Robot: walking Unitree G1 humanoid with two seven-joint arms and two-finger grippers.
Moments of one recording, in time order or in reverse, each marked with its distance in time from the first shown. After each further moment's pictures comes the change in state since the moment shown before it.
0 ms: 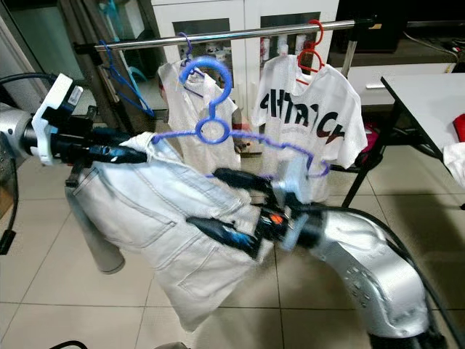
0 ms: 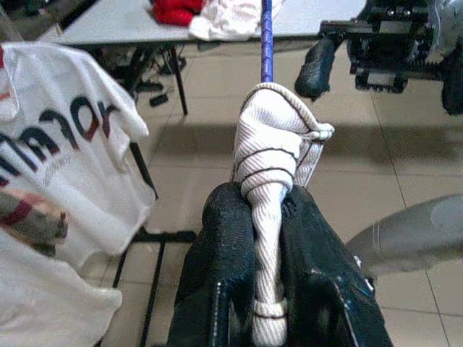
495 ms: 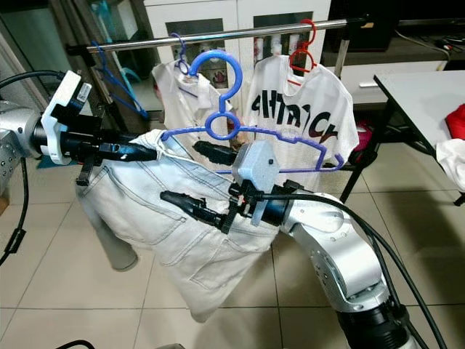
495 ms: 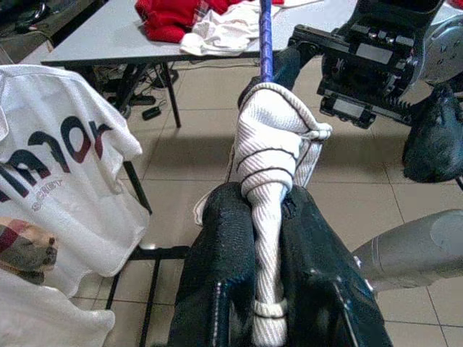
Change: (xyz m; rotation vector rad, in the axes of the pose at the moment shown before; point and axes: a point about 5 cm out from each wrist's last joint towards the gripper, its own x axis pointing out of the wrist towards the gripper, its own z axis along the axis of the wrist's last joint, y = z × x) left arm 0.010 -0.001 0.004 -0.002 -0.024 -0.010; right arm 0.031 -0.011 -0.001 -0.216 0.029 -0.070
